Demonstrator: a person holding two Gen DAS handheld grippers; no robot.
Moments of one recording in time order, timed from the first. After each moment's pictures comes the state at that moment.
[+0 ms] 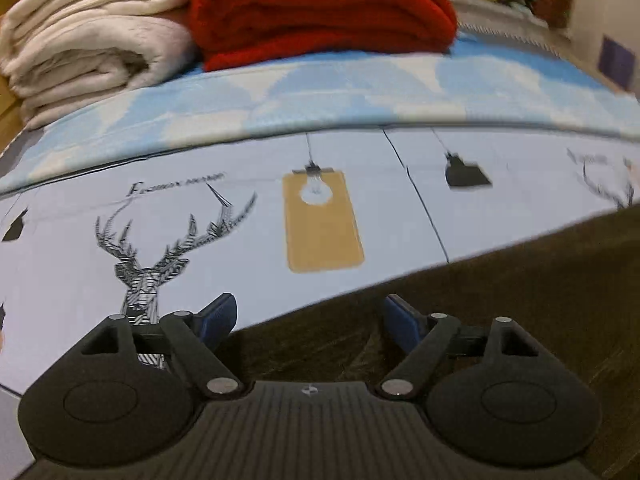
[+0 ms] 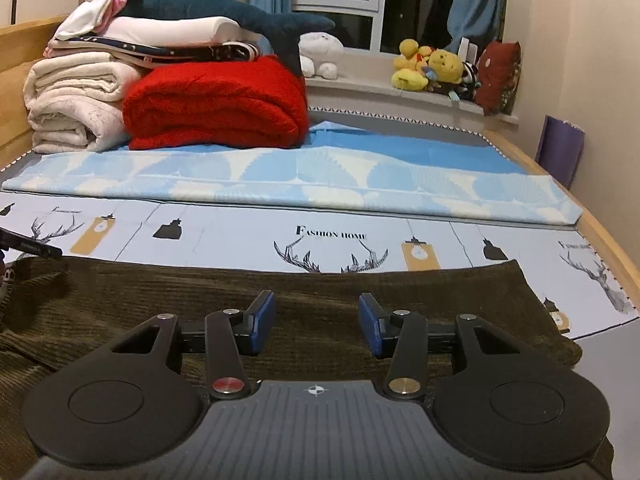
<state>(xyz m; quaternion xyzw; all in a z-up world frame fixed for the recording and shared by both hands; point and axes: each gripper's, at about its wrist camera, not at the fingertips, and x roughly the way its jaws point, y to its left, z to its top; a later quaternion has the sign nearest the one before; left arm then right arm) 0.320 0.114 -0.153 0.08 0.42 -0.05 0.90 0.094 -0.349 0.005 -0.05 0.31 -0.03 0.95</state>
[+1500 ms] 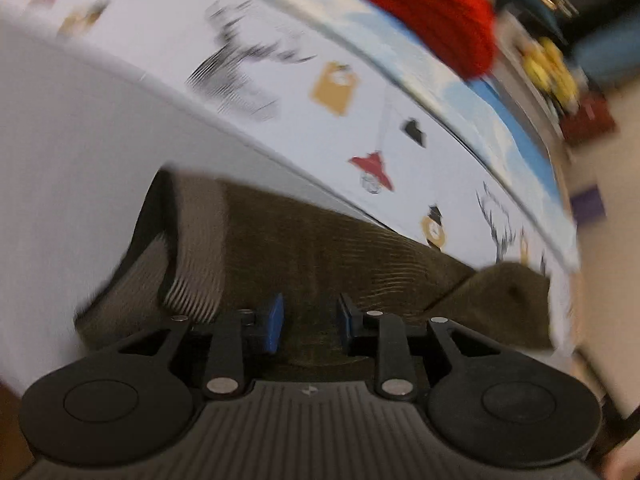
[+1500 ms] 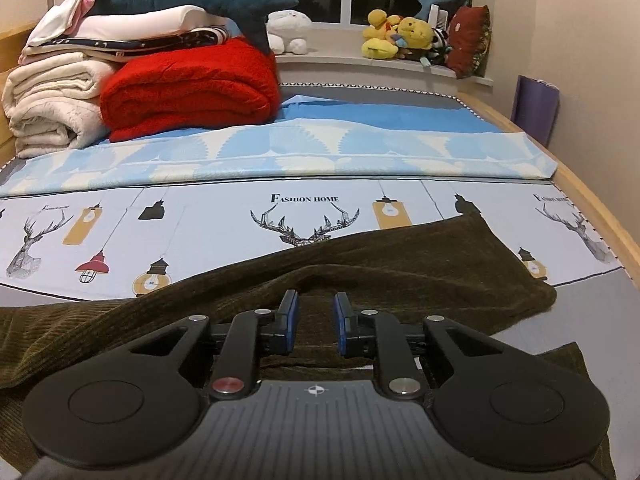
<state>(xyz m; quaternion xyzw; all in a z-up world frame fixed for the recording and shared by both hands) 0.096 0.186 -0.080 -0.29 0.54 -0.02 0.79 0.058 -0.380 0.012 -0.01 0.34 -0.06 0.94</state>
